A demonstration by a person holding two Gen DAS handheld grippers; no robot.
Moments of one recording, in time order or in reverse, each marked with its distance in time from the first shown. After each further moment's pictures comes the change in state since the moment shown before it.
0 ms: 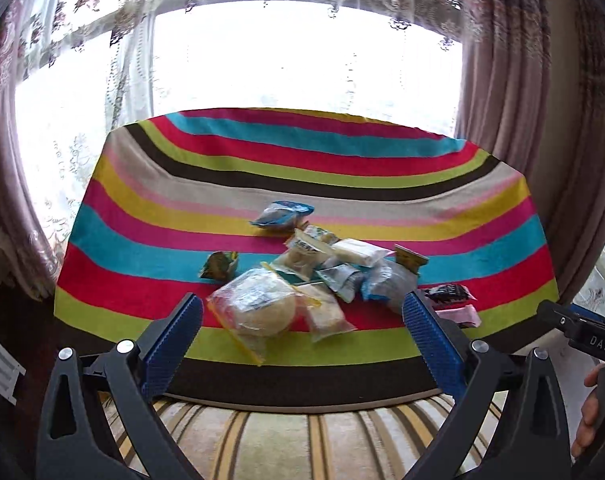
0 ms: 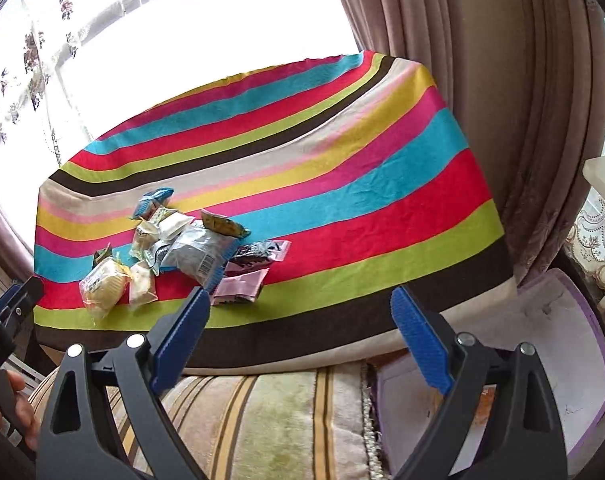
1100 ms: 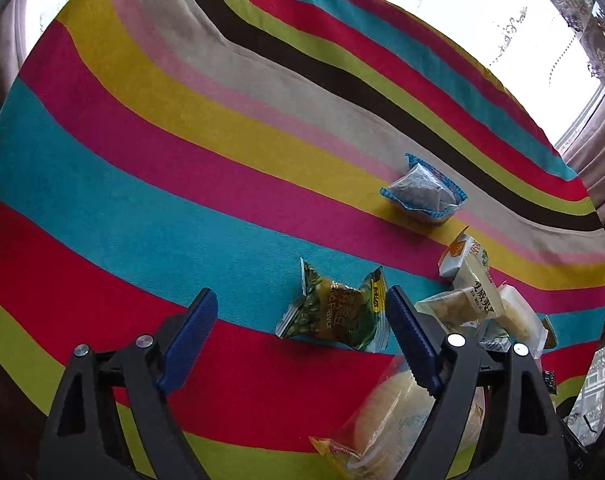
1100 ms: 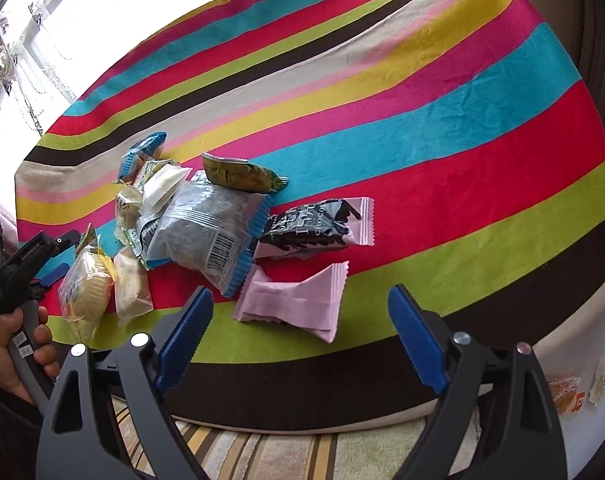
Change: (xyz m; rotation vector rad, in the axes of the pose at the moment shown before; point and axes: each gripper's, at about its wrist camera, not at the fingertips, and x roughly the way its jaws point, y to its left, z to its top) left arm 0.216 0.132 0.031 -0.299 0.378 -0.016; right arm 0.126 0.034 0.009 0.079 0.256 0.085
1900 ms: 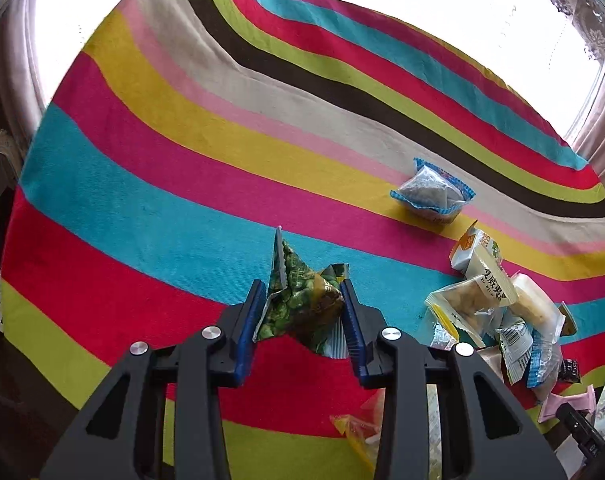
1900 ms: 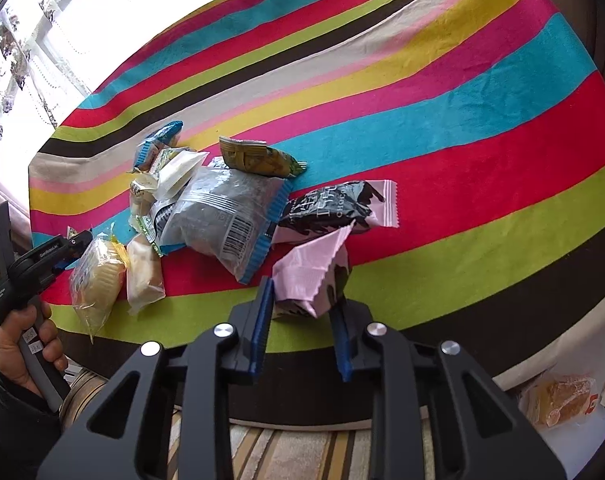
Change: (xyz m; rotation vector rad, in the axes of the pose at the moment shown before) left arm -0.030 -0.003 -0.016 0.033 -0.100 0.106; right arm -0.001 0.004 -0.011 -0.016 0.001 0.060
